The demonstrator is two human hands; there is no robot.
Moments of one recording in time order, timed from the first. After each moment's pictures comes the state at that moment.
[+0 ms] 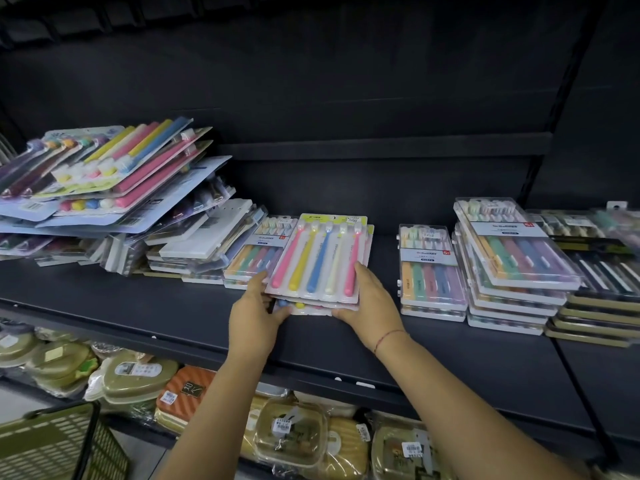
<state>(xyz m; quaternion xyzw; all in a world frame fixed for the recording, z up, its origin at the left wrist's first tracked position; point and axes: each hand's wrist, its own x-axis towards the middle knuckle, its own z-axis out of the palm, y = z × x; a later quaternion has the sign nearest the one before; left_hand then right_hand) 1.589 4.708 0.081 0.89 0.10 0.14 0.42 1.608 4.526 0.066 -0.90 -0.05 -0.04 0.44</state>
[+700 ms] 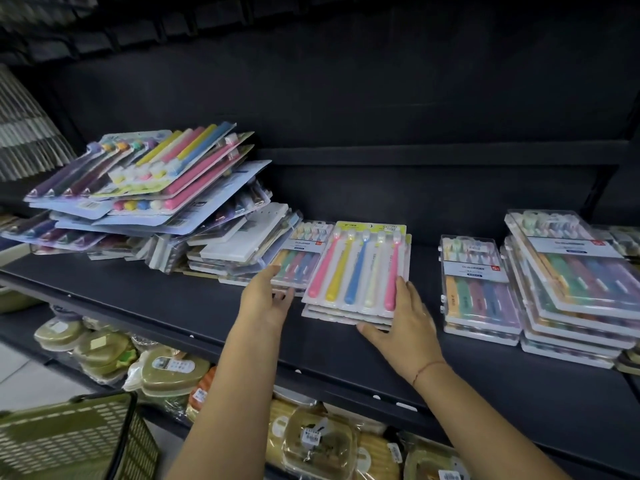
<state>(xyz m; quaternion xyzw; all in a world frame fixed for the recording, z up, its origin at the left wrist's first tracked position) 1.627 4.732 0.122 0.39 0.31 0.08 0.86 1.602 4.533 0.053 -0.93 -0.04 -0.08 0.36</state>
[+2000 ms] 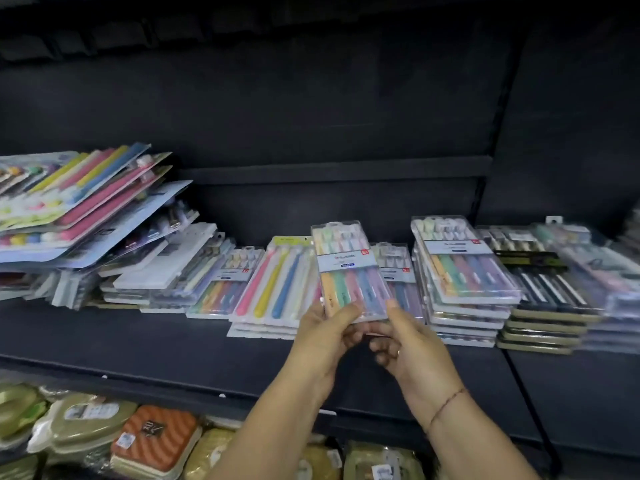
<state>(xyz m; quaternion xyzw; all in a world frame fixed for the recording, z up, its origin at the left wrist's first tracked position) 1.564 4.572 0.120 0.57 0.07 -0.11 0.81 1.532 4.461 0.120 -0.53 0.17 -0.01 0.83</state>
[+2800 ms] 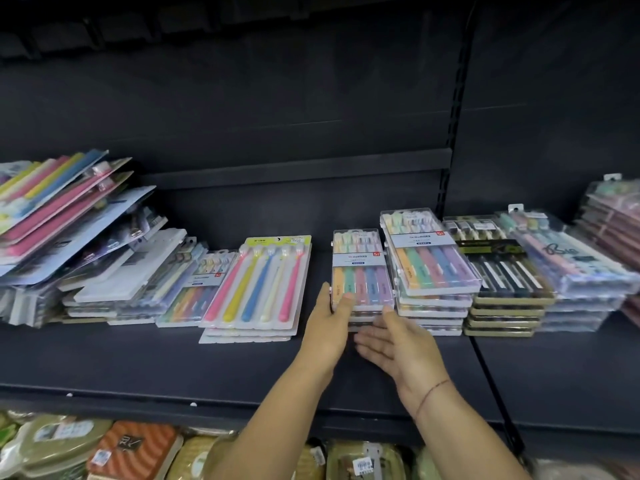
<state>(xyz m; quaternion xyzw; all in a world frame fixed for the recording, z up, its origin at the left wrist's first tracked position) 1.585 4.531 0.095 0.76 -0.01 -0.09 0.65 1.529 4.432 0.108 -0.49 0.24 -0.03 0.84</state>
